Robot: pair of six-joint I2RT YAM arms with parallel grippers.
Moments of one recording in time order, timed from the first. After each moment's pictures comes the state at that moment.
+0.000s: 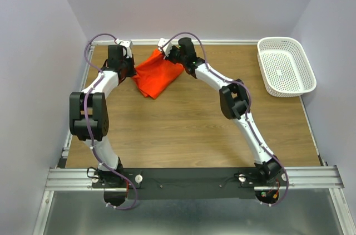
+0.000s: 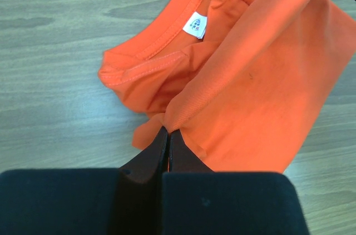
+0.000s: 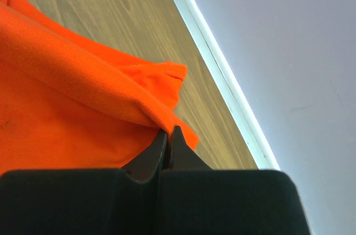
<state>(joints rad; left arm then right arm) -0.02 1.80 1.27 -0.14 0.17 -0.10 0.58 2.68 2.34 0.06 -0.31 -0.65</state>
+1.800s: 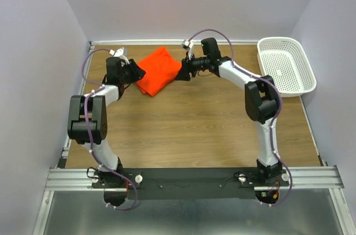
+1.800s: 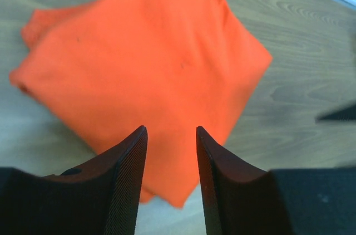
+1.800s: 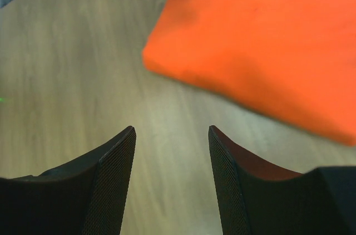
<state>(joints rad) -0.01 1.74 0.96 0.33 0.35 -0.45 0.44 2.23 1.77 -0.15 -0.88 -0.13</state>
